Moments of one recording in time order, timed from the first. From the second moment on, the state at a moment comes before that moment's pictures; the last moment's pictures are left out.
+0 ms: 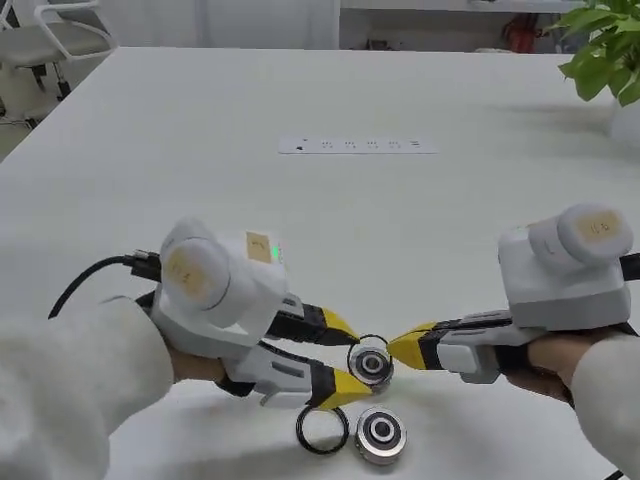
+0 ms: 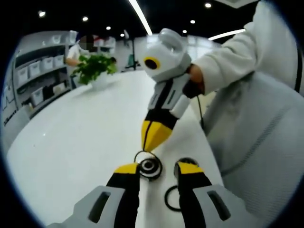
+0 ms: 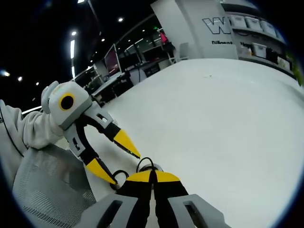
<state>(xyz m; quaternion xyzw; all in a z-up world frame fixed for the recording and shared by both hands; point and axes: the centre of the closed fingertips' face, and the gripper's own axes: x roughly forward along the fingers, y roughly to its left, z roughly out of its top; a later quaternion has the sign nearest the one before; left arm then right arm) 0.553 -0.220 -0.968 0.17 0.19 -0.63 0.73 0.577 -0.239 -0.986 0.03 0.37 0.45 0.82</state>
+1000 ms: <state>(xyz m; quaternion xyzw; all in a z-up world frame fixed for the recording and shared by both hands) 0.521 -0.109 -0.863 0.18 0.14 -0.54 0.81 0.551 -0.207 -0.968 0.07 0.38 0.49 0.78</state>
